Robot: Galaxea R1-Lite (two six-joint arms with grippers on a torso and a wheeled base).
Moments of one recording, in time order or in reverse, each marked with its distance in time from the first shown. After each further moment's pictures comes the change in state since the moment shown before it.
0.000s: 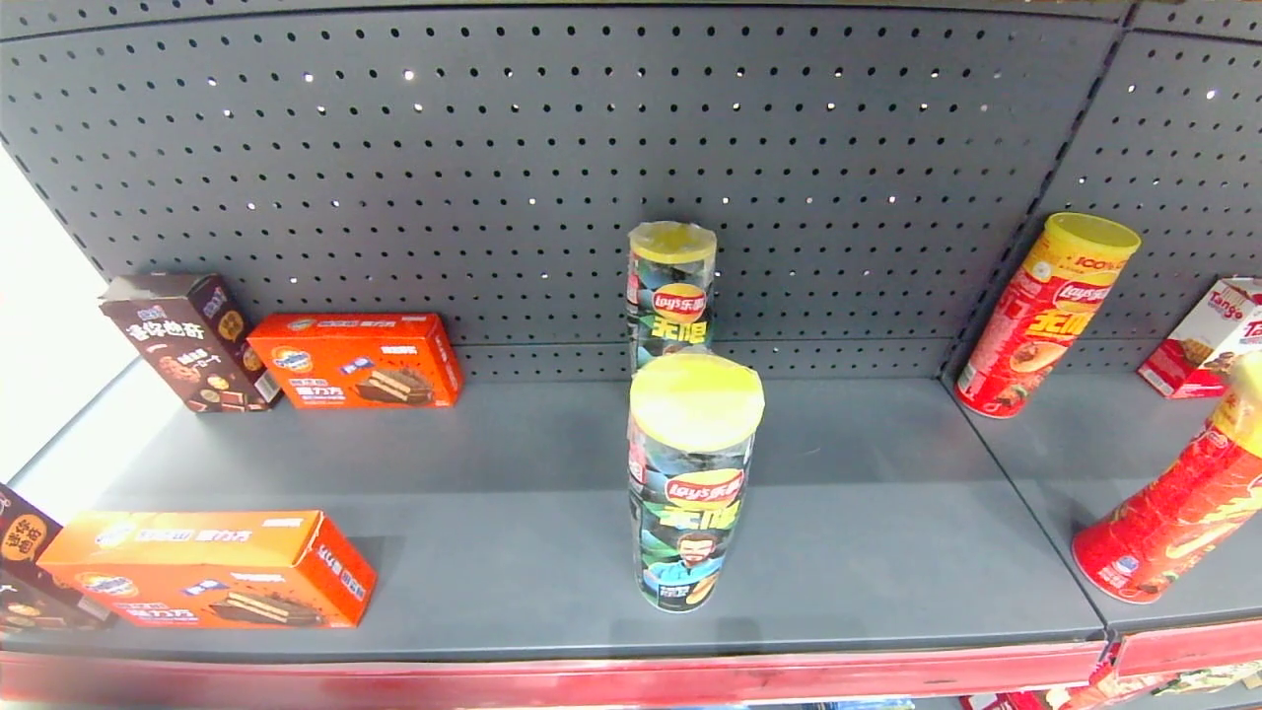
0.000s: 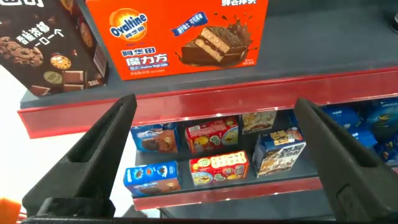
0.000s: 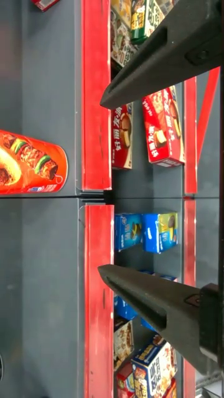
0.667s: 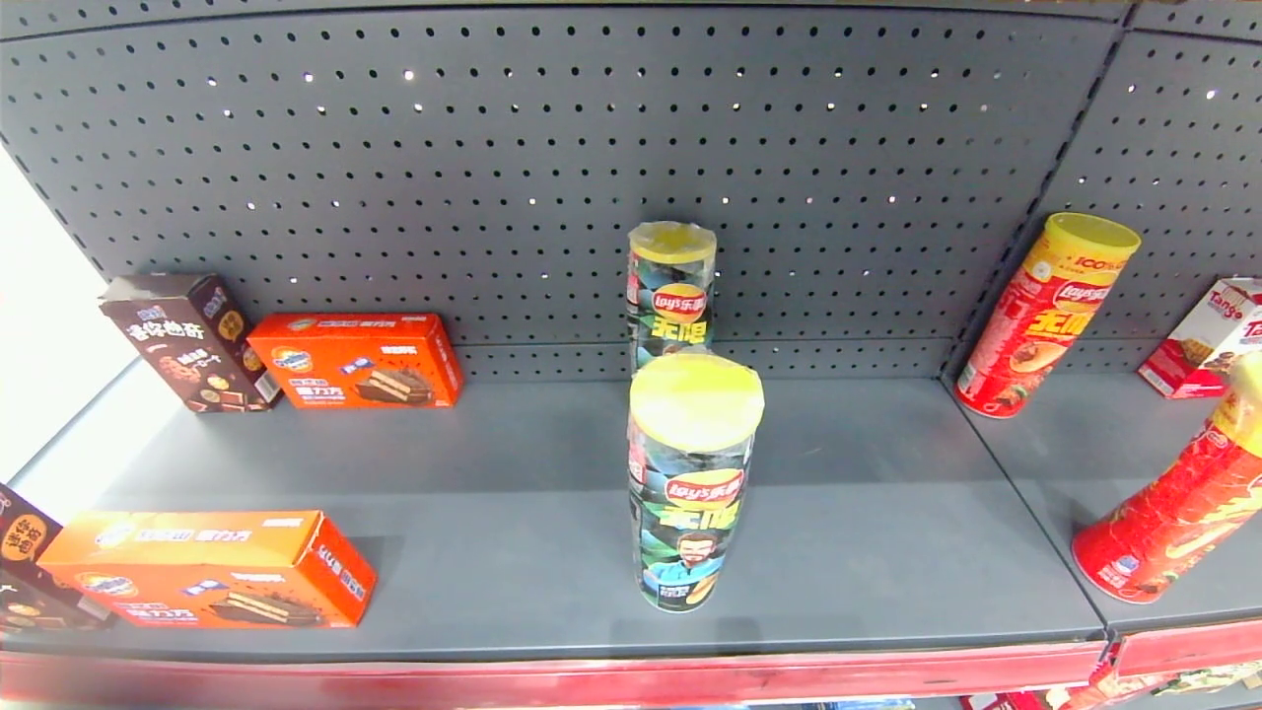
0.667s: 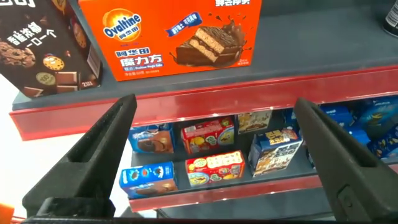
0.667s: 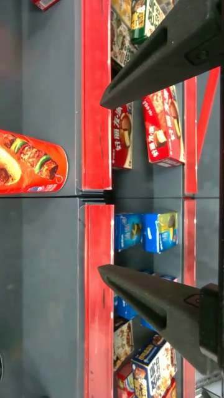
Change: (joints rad) left arm 0.000 0.000 0.000 0.000 -0.022 -0.007; right arm 0.000 0.000 0.000 0.000 0.000 0.000
